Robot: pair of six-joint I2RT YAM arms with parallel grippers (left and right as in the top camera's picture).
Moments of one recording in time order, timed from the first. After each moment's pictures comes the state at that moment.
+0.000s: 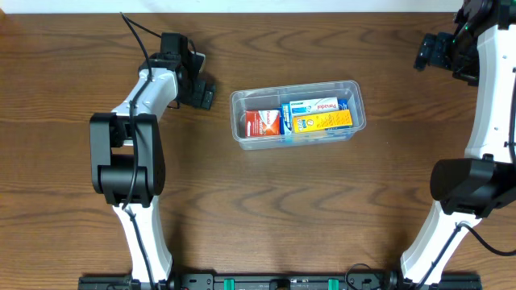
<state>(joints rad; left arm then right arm) -0.05 2.20 1.59 -0.61 0.03 0.20 -0.14 2.12 2.43 -1.67 0.13 0.26</state>
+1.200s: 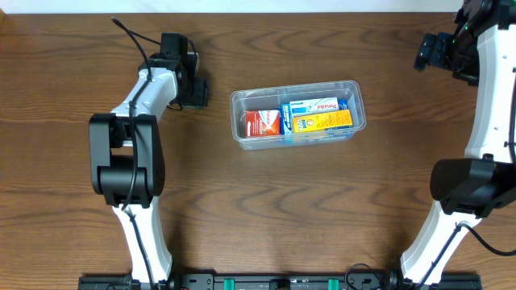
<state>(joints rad) -0.05 2.19 1.59 -0.65 0.03 -0.01 -0.14 2.12 2.43 -1.67 0.13 0.26</state>
